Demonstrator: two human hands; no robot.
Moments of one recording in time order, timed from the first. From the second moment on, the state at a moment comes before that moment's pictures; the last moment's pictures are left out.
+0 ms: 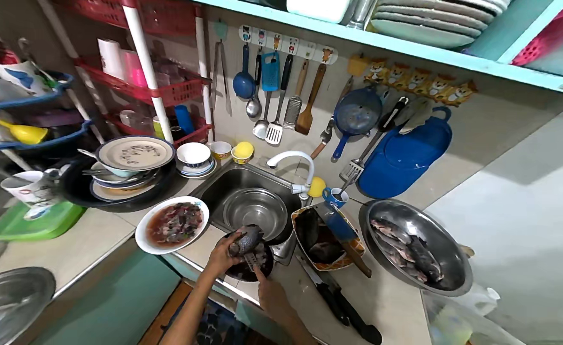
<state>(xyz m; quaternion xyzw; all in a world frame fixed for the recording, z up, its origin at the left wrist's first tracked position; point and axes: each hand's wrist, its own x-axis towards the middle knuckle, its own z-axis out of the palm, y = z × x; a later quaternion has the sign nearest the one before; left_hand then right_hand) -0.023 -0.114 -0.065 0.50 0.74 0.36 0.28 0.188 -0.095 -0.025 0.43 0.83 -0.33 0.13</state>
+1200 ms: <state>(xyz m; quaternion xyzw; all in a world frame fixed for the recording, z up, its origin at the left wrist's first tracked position) -0.020 -0.110 -0.060 0.47 0.77 0.33 0.29 0.158 -0.042 -0.025 0.43 0.79 -0.43 -0.06</state>
